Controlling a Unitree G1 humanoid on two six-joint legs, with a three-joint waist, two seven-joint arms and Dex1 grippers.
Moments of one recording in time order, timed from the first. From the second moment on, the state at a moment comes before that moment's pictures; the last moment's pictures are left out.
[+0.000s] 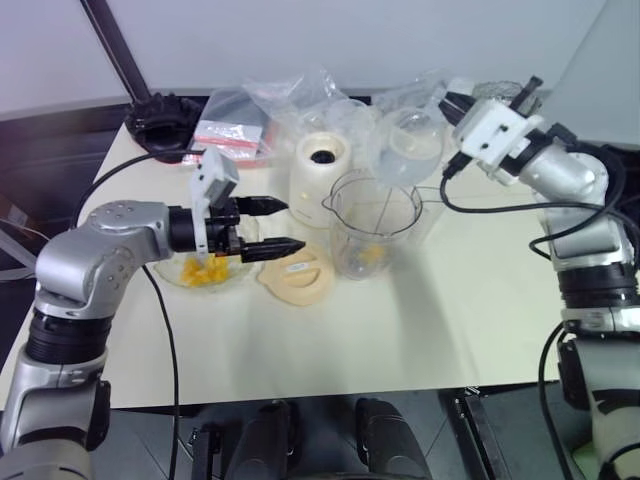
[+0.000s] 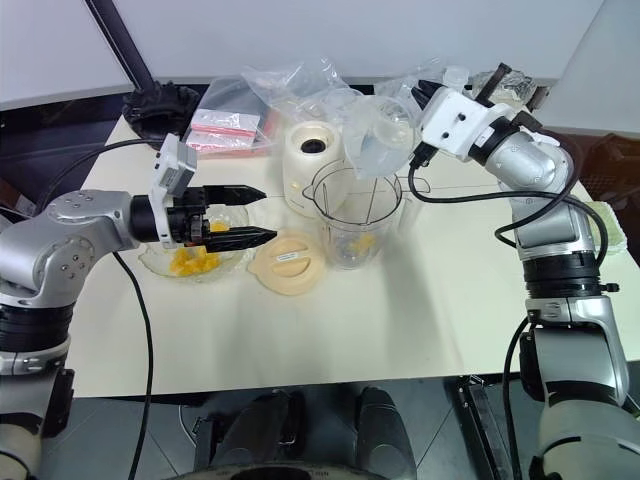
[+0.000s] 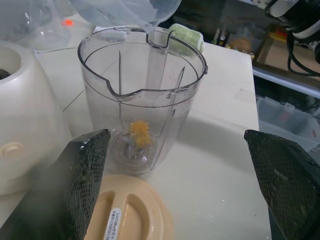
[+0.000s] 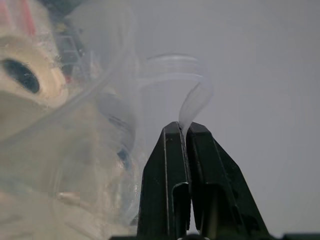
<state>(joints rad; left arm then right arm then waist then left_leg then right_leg) -0.61 0.72 0.02 -0.24 -0.69 0.84 -1.00 -0.82 -0.73 0.03 0.31 -0.23 -0.34 0.52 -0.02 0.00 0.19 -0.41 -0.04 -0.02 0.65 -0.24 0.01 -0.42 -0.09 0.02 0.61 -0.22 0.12</state>
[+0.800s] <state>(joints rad) -0.61 0.70 0.02 -0.24 -0.70 0.84 -1.00 -0.84 -0.59 -0.30 0.31 0.18 0.26 0.36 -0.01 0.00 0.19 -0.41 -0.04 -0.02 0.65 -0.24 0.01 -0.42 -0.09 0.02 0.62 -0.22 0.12</state>
